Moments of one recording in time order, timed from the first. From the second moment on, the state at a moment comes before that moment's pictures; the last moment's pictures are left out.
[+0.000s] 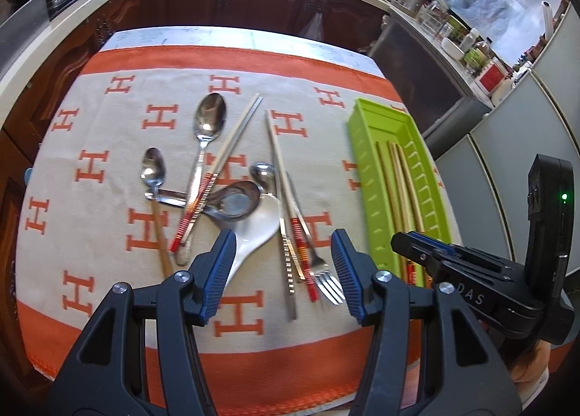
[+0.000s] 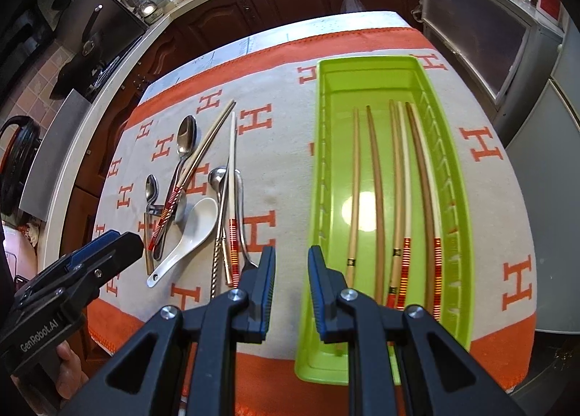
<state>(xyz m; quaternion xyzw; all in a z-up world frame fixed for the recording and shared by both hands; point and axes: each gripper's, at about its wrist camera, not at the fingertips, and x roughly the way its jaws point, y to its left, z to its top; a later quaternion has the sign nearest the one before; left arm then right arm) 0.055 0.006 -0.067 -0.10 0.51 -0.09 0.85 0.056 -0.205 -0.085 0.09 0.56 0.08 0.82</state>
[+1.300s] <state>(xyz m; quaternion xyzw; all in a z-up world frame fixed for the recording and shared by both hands) 0.095 0.097 -0.121 -0.10 0.52 -0.04 0.85 0.122 -0.111 -0.145 -0.06 0.55 0.11 0.82</state>
